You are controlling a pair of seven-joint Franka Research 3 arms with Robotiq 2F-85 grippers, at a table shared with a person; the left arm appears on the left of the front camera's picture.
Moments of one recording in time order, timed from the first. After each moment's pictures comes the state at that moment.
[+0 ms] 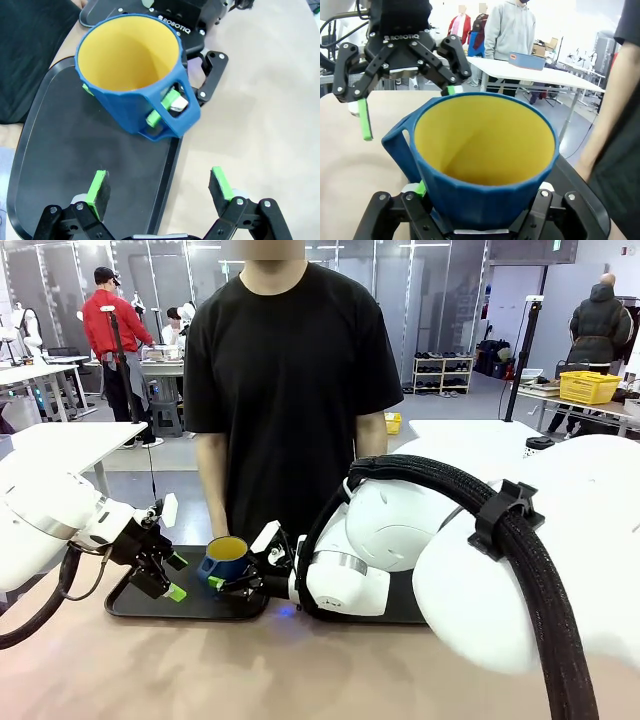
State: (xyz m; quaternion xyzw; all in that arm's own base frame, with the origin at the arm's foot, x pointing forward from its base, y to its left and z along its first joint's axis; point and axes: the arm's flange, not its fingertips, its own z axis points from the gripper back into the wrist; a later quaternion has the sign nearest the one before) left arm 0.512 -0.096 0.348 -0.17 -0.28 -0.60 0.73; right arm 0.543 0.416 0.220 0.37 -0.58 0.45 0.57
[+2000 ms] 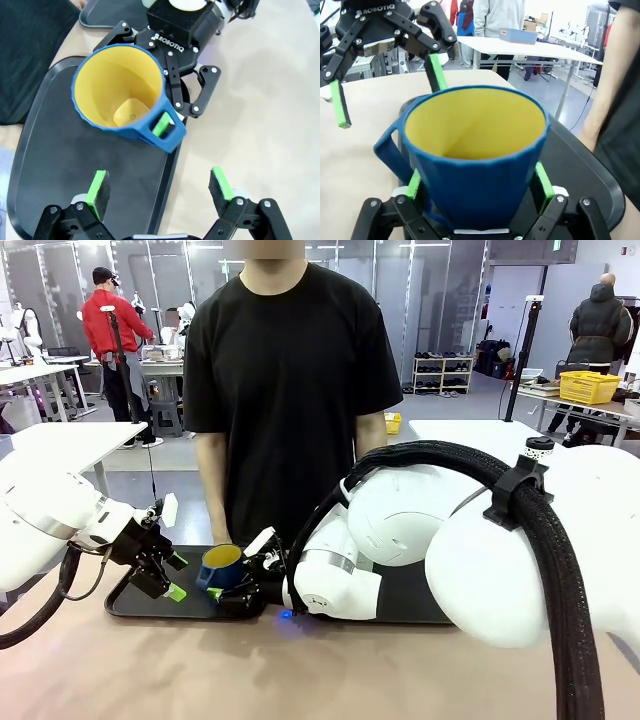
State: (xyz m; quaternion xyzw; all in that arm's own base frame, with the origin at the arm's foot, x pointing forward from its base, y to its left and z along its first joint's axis) left arm 0.512 -0.096 0.348 -0.17 -0.28 -0.60 0.73; right arm 0.542 0.426 0.203 0.36 -0.54 0.43 0.62
